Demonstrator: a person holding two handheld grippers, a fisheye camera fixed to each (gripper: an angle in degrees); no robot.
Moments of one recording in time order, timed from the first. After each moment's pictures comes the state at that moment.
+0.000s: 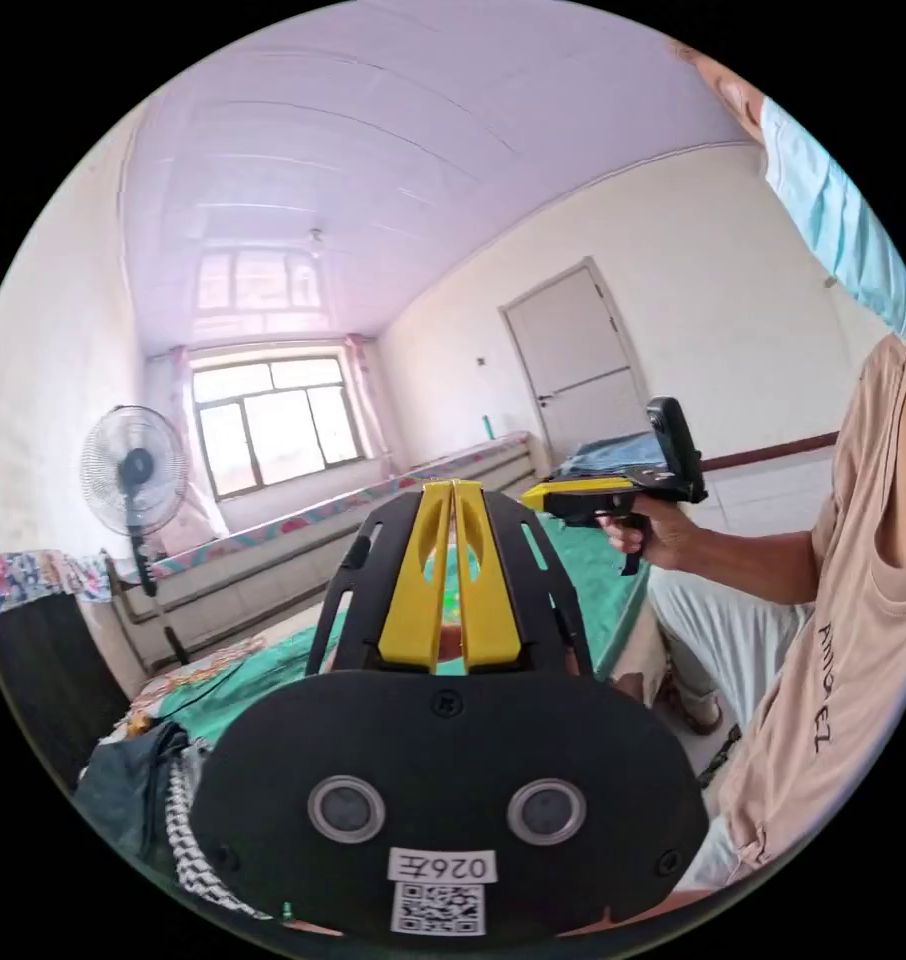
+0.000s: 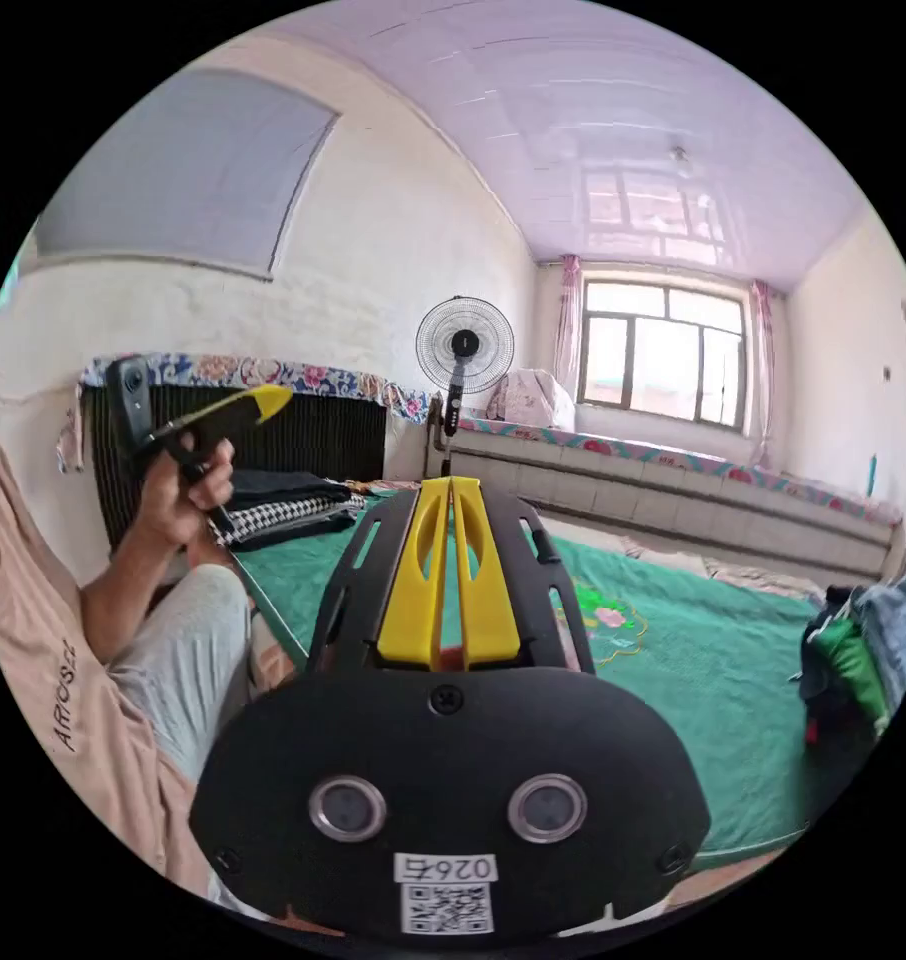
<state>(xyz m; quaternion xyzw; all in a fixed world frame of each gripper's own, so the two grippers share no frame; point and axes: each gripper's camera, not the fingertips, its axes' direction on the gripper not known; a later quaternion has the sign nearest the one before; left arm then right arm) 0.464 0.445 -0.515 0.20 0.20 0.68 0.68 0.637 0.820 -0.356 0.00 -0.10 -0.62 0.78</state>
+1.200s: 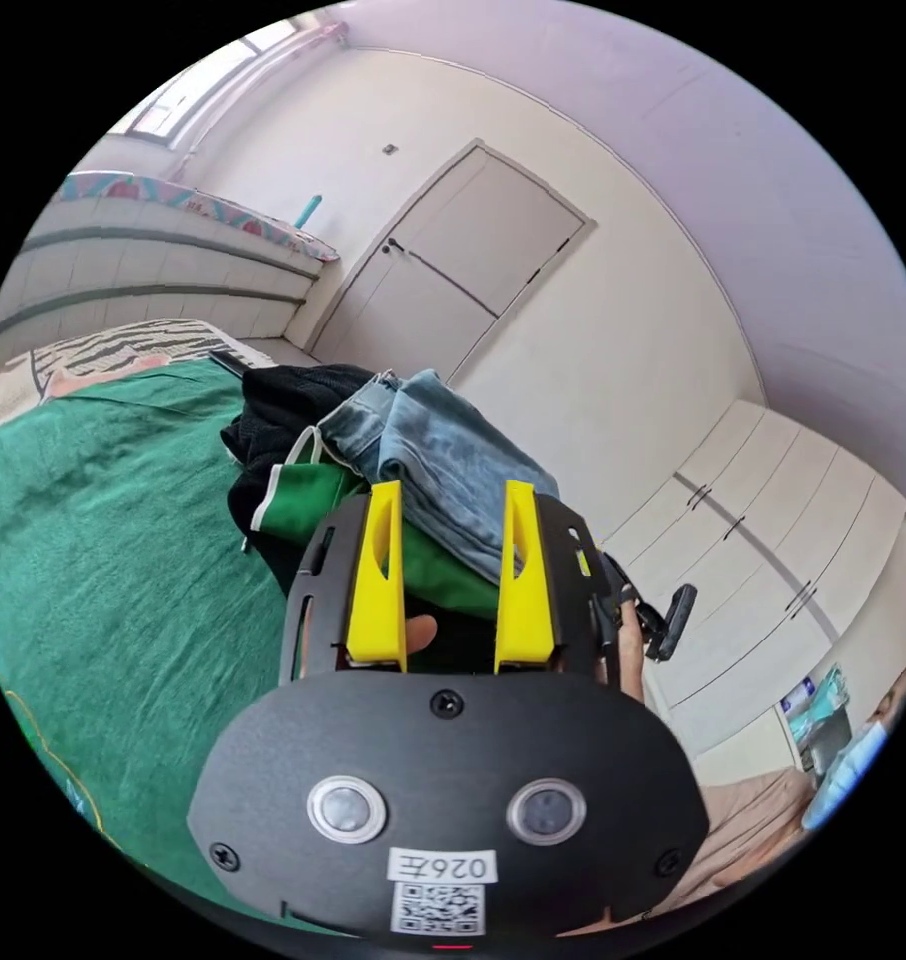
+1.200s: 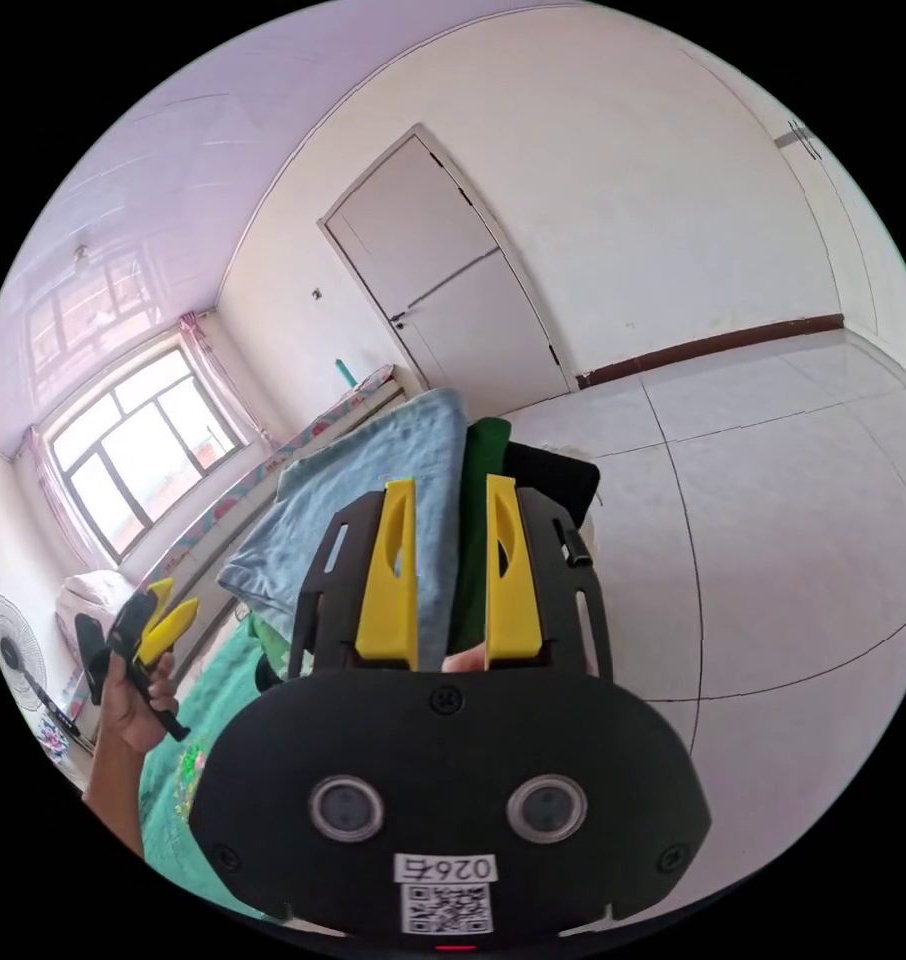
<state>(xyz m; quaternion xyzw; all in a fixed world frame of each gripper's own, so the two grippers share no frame) 1.182 0.453 0.252 -0.29 0.38 0.46 0.75 0.143 0.133 -0.602 0.36 0.34 -0.09 0.86</state>
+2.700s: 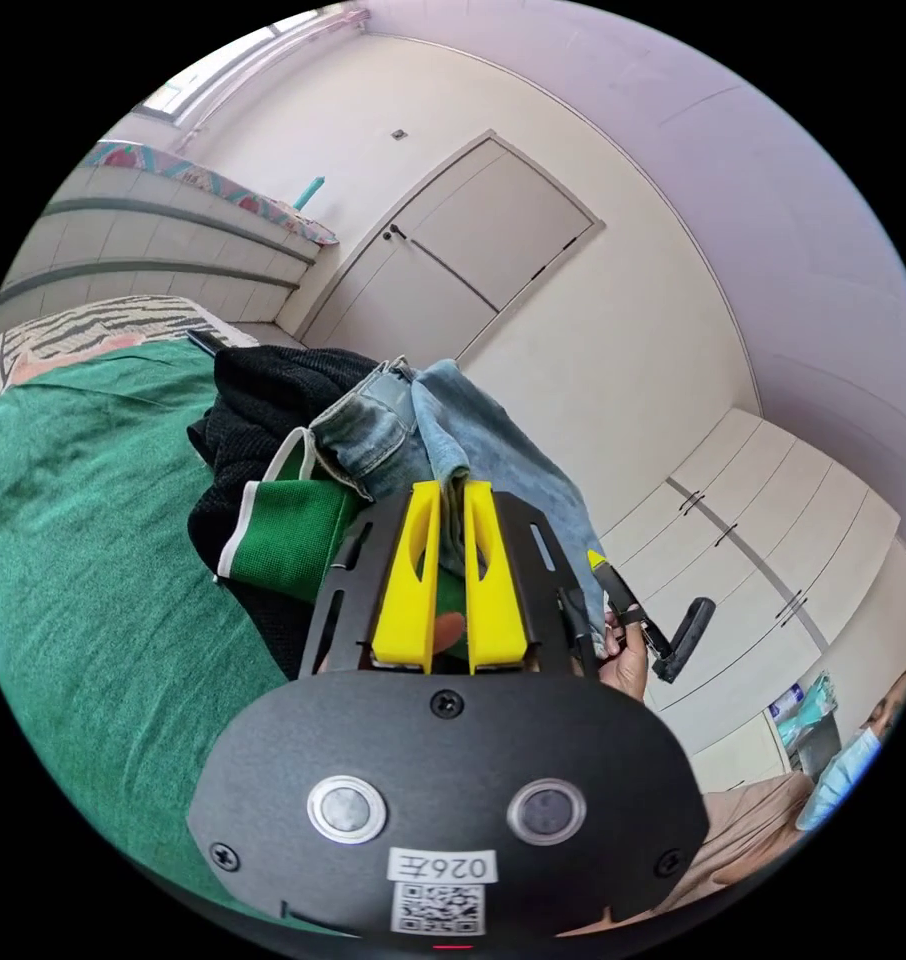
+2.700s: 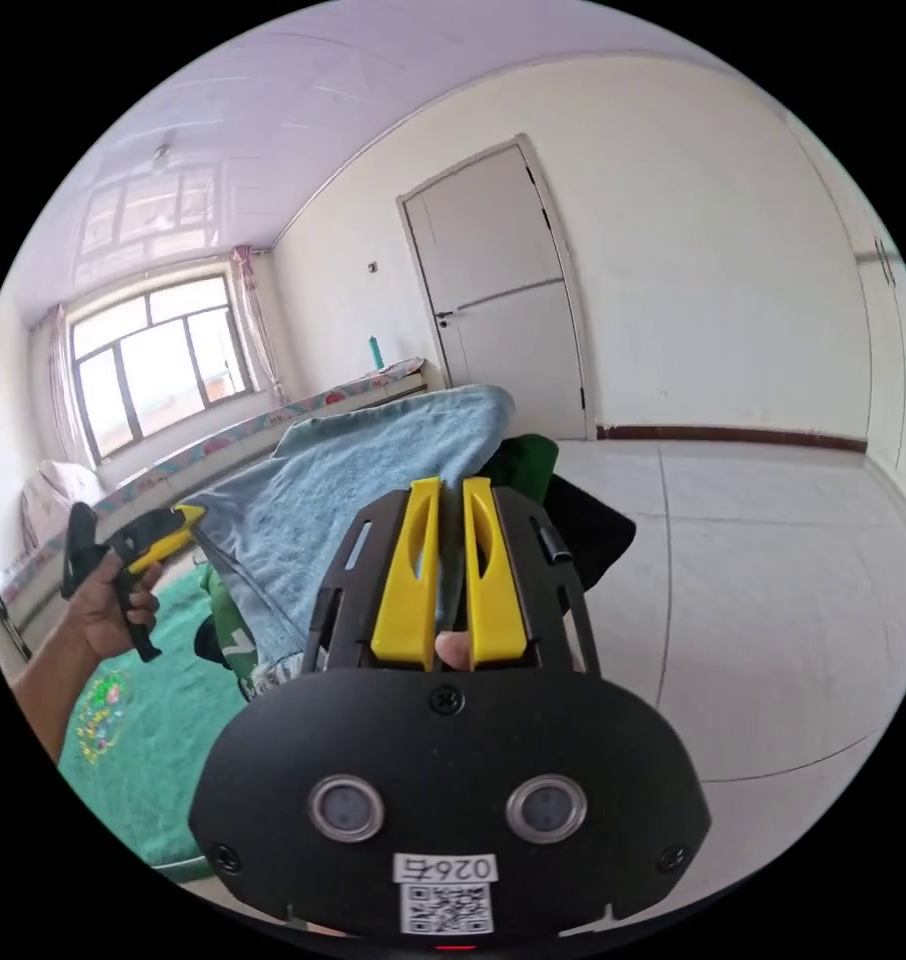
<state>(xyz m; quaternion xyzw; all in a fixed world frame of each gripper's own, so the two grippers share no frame) 1.158 0.441 0.365 -0.32 0.39 0.46 0.73 -0.039 0.244 -0.455 0.34 0.43 -0.23 0.80</state>
